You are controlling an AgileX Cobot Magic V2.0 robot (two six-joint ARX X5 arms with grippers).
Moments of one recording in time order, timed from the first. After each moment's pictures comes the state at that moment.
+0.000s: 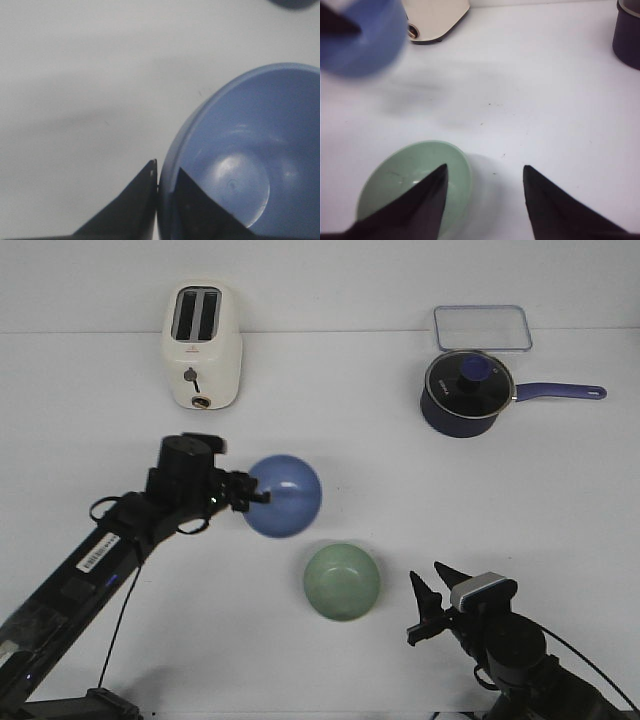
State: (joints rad) left arm -0.47 1.41 1.18 -0.39 0.18 -0.29; right arm 0.82 0.42 0.53 -0.48 0.29 0.39
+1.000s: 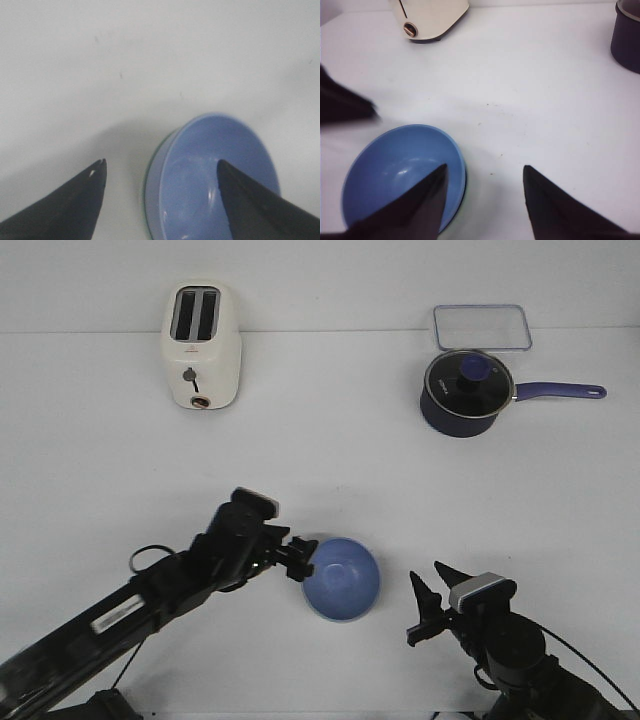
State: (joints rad) left arm -0.76 1.23 1.00 -0.26 0.05 -0.36; right arm 0.82 0.42 0.53 -0.48 0.29 0.37
